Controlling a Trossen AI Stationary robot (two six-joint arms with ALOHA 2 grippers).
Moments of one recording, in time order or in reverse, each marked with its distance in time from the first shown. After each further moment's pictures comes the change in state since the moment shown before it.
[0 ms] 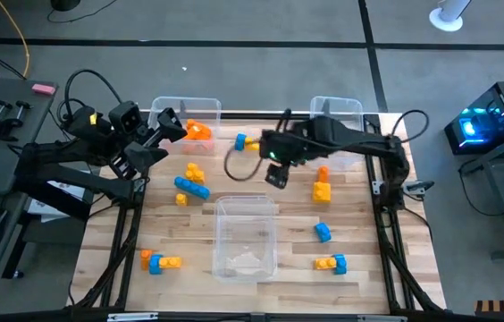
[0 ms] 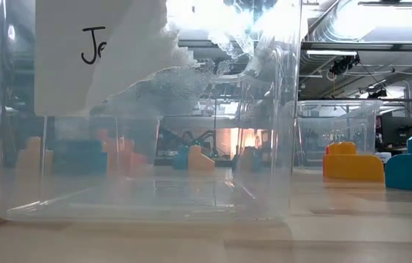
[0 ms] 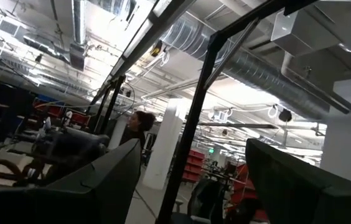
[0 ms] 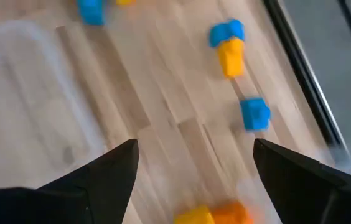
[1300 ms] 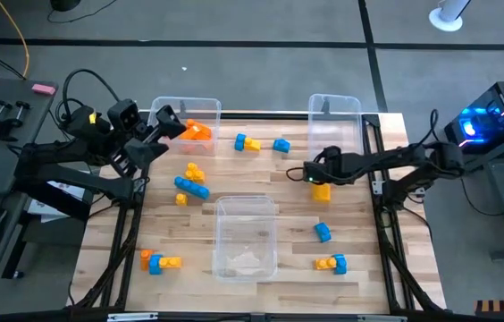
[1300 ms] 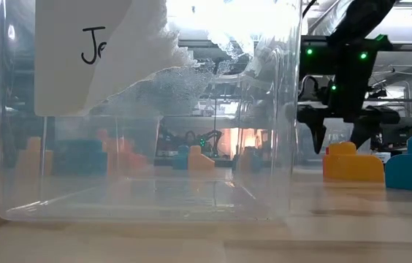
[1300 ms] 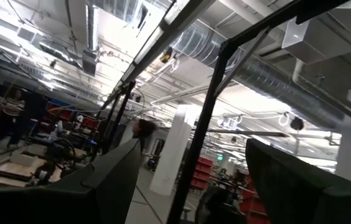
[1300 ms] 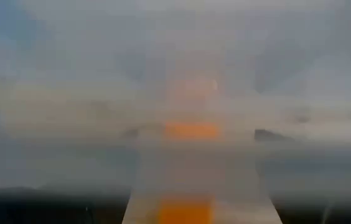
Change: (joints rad) left arm 0.000 -0.007 0.000 -0.002 -0.055 -0.002; right arm -0.161 -0.458 -1.511 0.819 0.195 1.031
